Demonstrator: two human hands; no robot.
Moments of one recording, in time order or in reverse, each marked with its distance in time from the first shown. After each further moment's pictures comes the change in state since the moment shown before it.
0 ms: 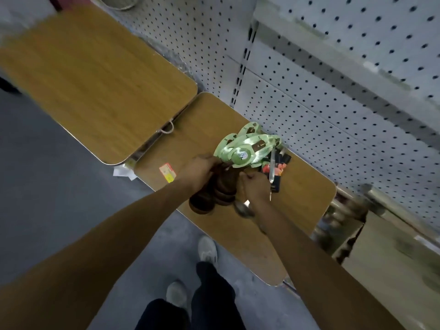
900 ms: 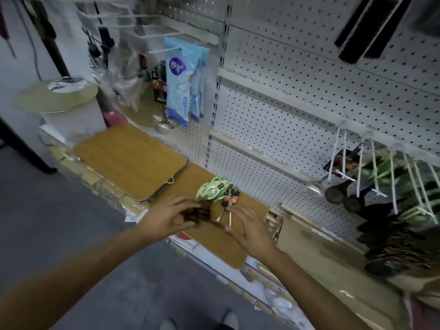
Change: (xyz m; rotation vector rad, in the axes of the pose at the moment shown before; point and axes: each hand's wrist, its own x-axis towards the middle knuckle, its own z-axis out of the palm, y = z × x) left_hand -0.349 0.196 -0.197 0.120 0.285 0.474; right_hand -0.406 -0.017 -0.234 -0.400 0.113 -0.921
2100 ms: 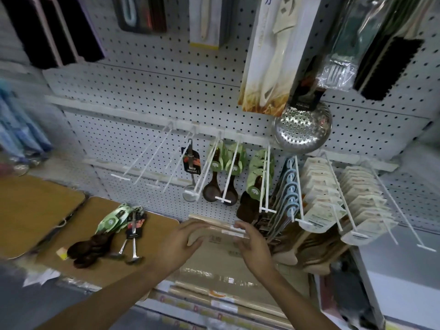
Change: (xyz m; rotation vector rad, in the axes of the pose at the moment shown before) left_hand 0.229 0.359 0.246 -0.297 -0.039 0.014; right_hand -0.243 0.319 -0.181 0.425 0.382 0.461
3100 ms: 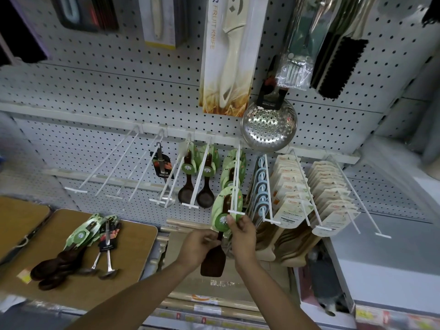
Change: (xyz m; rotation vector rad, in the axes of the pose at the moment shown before) left_hand 0.059 0.037 0.097 -0.465 -0.103 -0.301; right_hand 0.024 -0.021 -0.016 0.712 0.411 0.310
